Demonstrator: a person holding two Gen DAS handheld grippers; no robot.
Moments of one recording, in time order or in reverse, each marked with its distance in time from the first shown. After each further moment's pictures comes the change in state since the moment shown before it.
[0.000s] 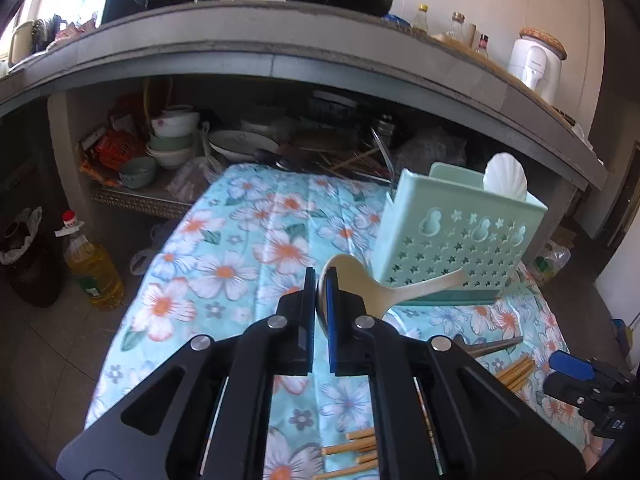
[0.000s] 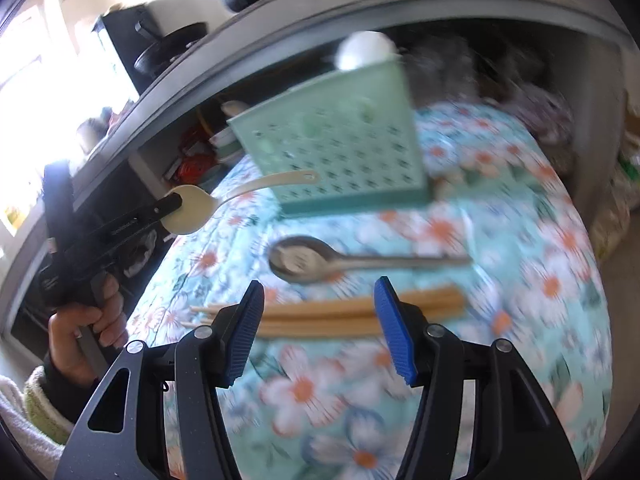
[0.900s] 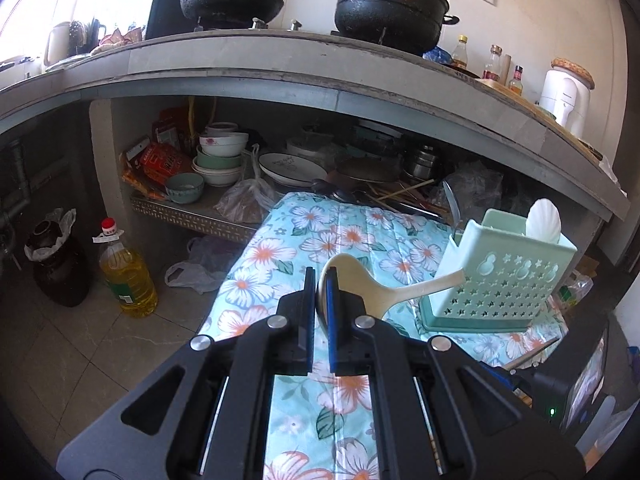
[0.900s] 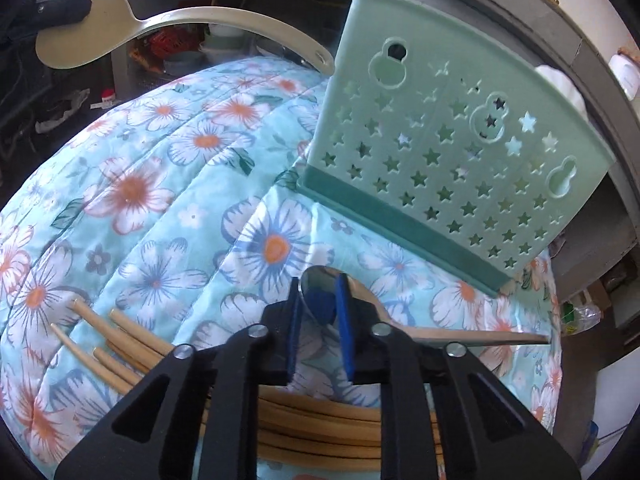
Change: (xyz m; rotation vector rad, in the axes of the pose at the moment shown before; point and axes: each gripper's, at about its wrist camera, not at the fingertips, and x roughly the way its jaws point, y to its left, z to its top) left arm -0.027 0.051 0.017 -0.058 -0.072 0.103; right arm 0.120 0.082 -0.001 -0.459 0.138 -0.405
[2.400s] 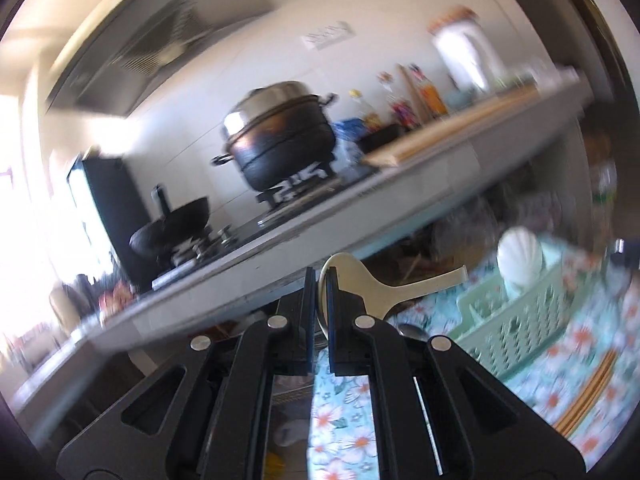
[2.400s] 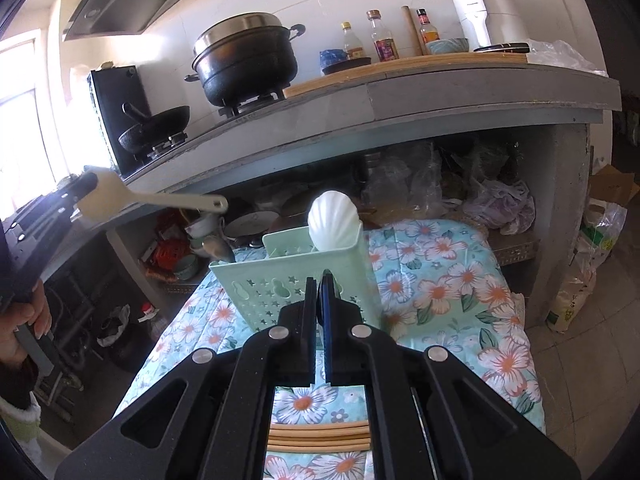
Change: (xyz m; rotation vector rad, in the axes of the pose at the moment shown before) left arm -0.058 -0.155 0.081 0.749 -0.339 0.139; right arm -0.132 -0.186 -0.020 0.591 -0.379 0.216
